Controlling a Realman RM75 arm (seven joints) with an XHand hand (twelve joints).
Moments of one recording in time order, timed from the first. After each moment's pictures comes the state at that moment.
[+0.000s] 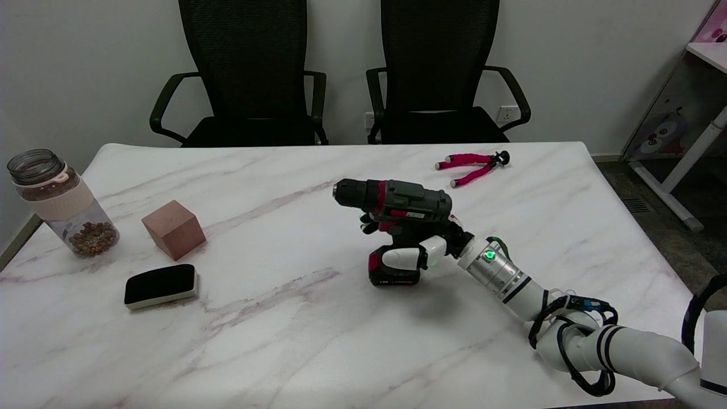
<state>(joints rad) 0.33 -1.00 0.63 -0.67 -2.57 1.13 1.79</state>
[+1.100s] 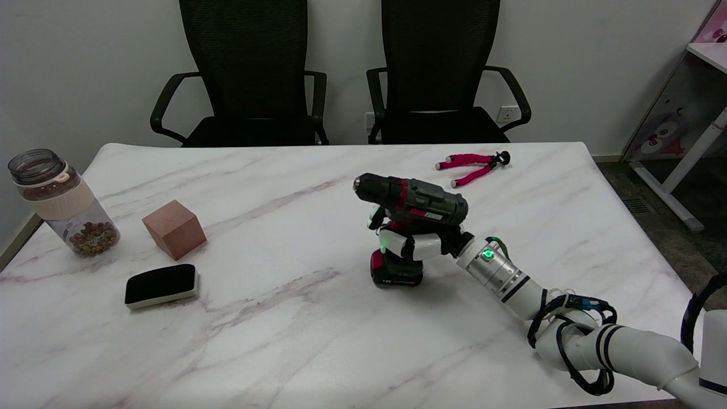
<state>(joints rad) 0.33 -1.01 0.64 -0.67 -2.56 1.10 1.79</state>
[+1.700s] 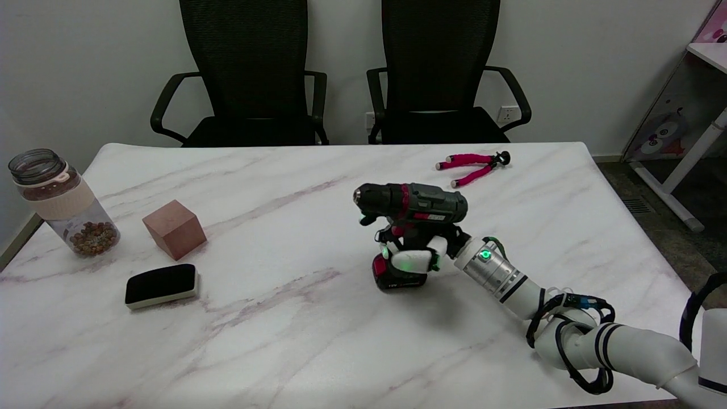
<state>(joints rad) 0.34 -1.00 0.63 -0.67 -2.58 1.10 1.79</state>
